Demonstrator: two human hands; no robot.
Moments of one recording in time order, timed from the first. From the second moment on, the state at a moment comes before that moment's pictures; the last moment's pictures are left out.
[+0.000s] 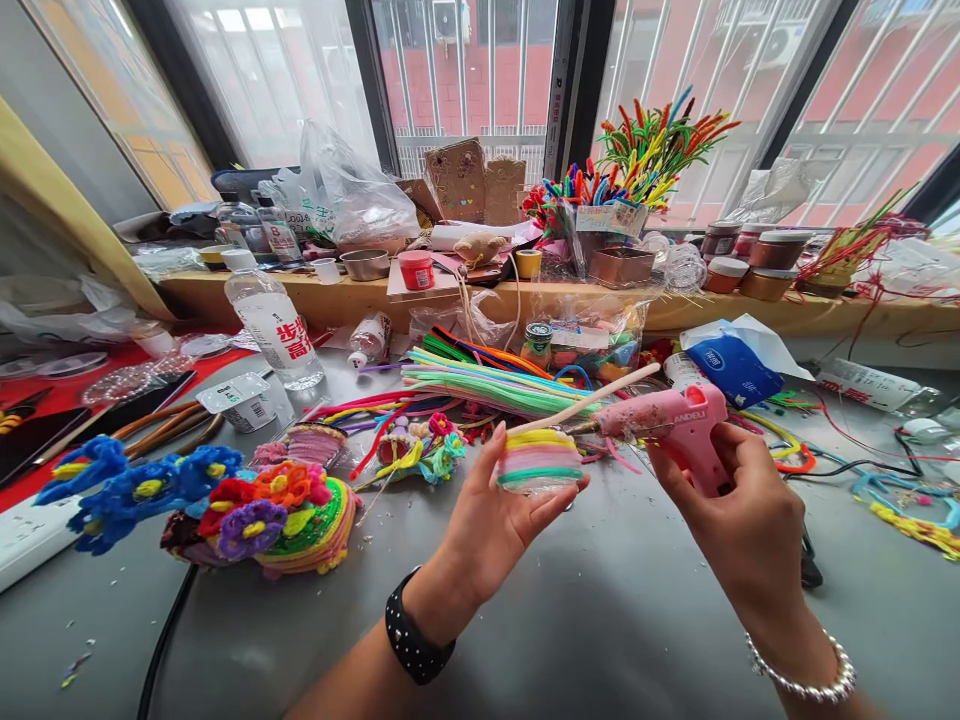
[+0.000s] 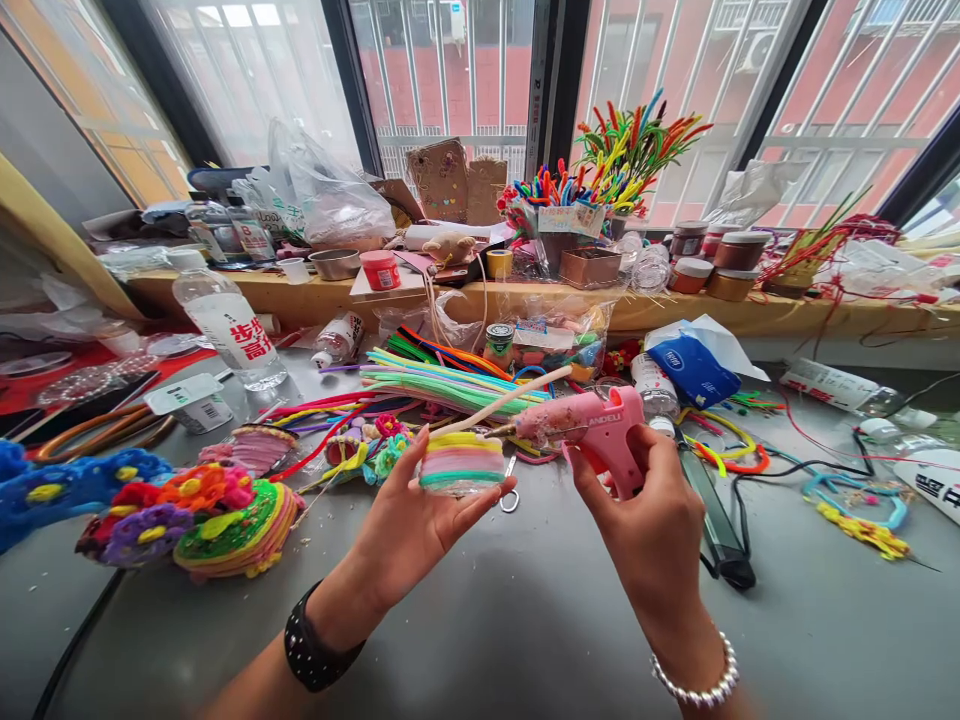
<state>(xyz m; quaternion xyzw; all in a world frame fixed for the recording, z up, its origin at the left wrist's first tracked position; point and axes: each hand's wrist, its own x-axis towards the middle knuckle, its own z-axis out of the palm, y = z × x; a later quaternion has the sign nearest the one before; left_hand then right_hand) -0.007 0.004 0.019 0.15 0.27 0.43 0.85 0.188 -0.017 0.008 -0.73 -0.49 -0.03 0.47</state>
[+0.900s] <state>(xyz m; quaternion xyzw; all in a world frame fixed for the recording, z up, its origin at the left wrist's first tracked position) 0.000 0.001 0.012 0.16 0.27 0.39 0.86 0.183 -0.016 0.004 -0.65 -0.60 -0.19 0.41</state>
